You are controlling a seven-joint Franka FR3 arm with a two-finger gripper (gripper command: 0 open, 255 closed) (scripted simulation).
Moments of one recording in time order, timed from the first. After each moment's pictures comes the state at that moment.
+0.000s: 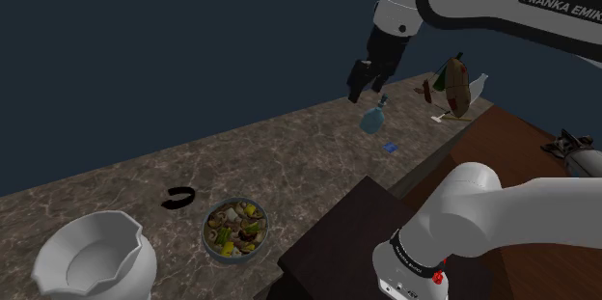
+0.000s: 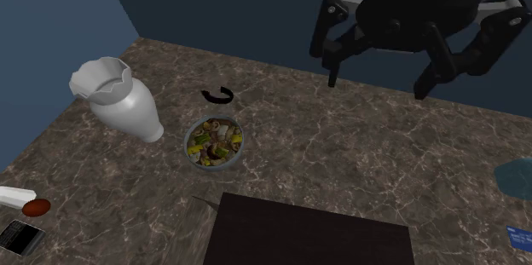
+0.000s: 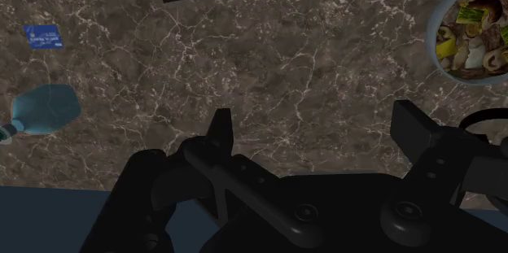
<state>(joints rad) 0.02 -0.79 0.05 -2.37 -0.05 1.59 0.16</state>
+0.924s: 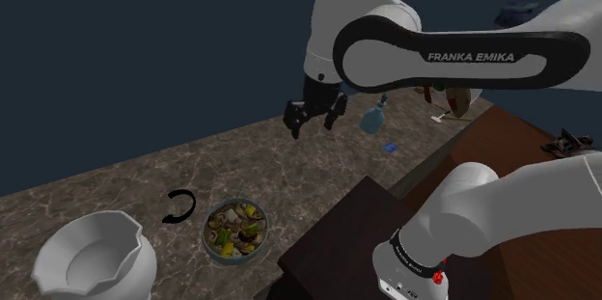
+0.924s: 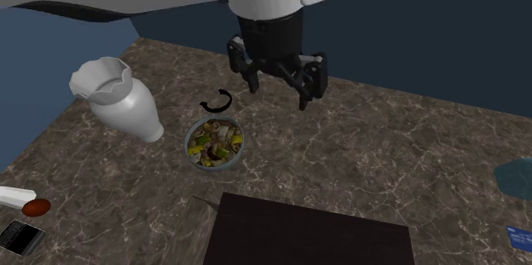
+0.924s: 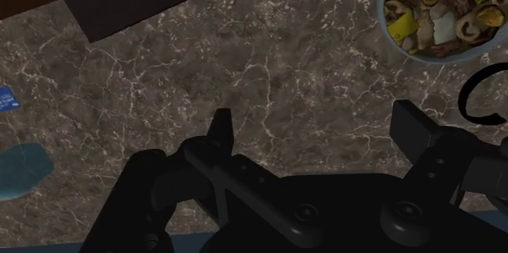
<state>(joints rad) 0.02 -0.57 0.32 -2.44 0.07 1.85 0.59</state>
